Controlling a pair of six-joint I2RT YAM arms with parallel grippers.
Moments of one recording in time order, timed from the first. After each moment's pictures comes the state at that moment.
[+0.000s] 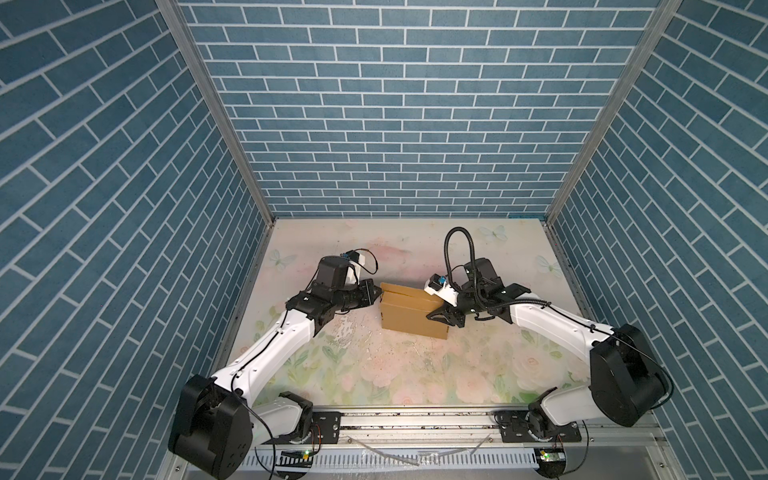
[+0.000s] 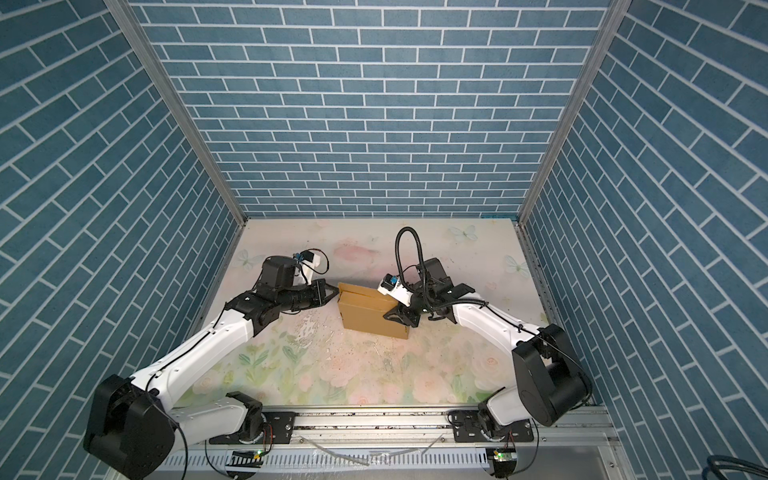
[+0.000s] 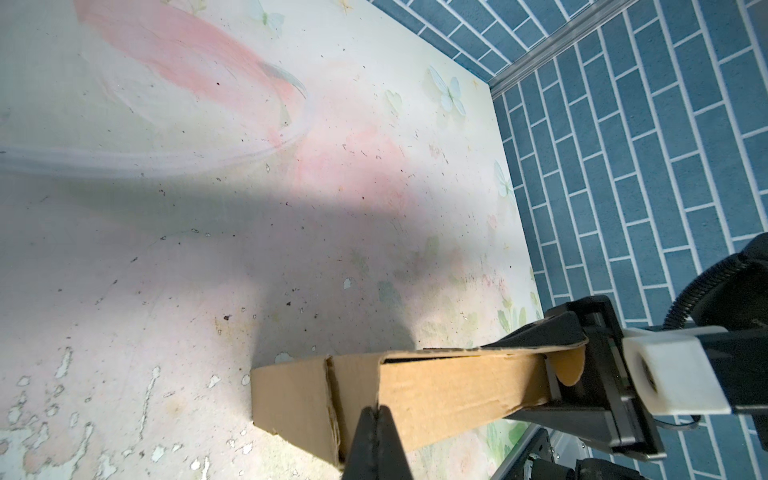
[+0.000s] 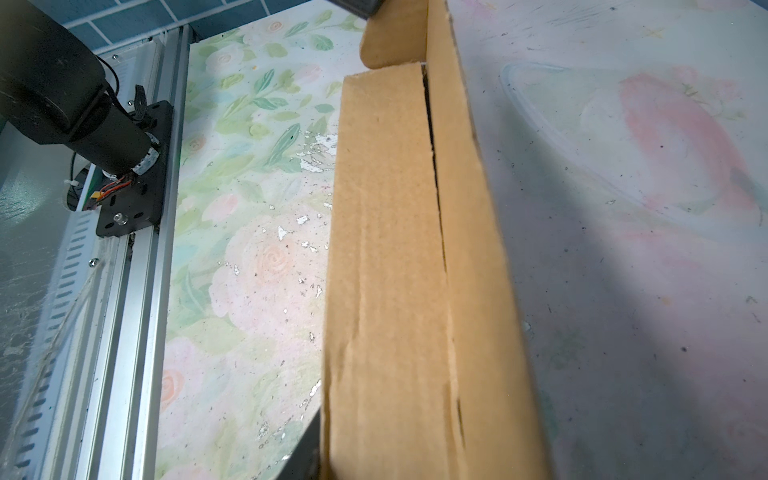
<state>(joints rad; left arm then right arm) -0.40 1.20 0.83 -0.30 0.42 -0.60 0.60 1.45 0.90 -0.34 -0.66 -0.49</state>
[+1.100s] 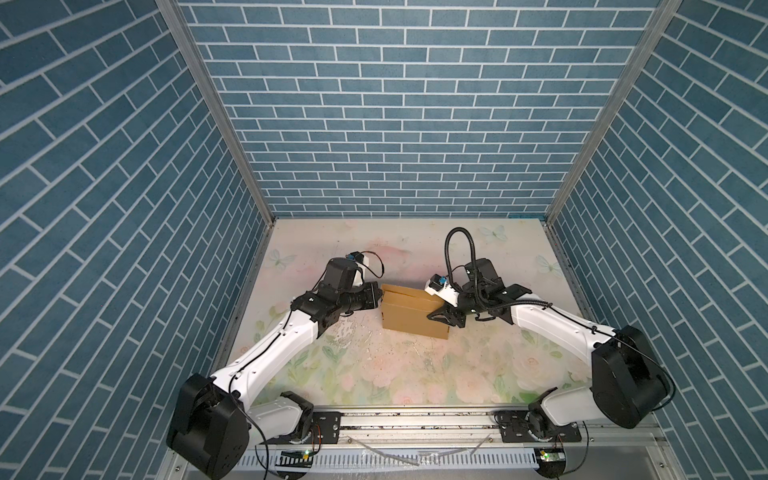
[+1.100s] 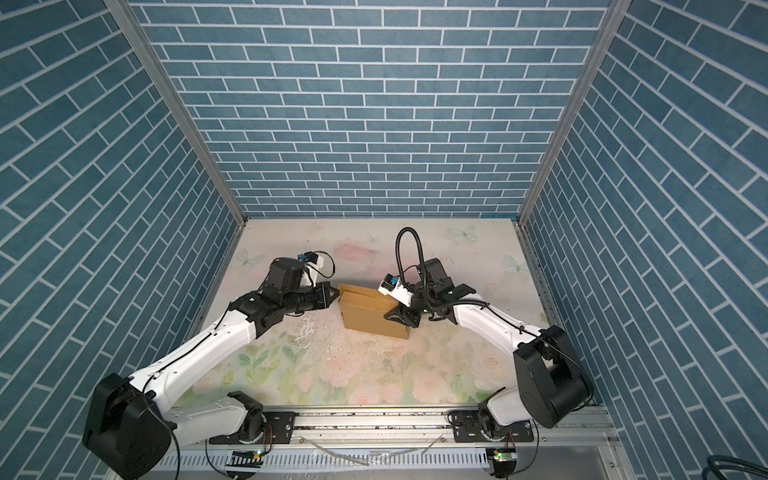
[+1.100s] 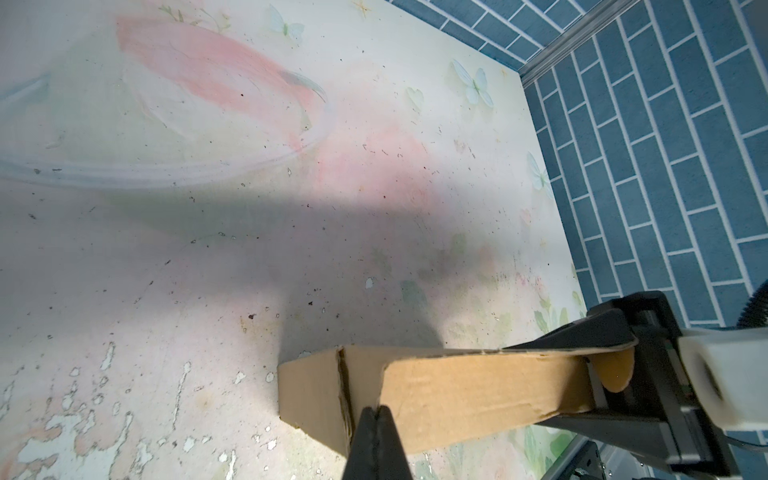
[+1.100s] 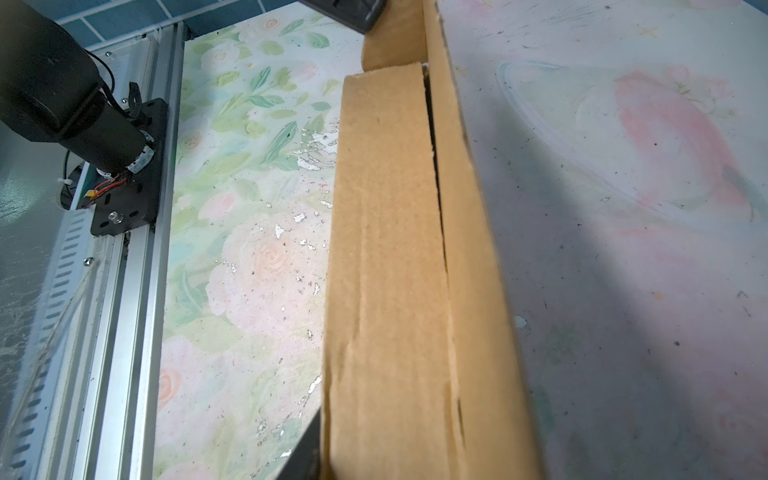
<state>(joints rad) -0.48 1.20 0.85 -0.35 0.28 -0.56 0.60 1.44 0.89 -0.34 -0.65 -0.49</state>
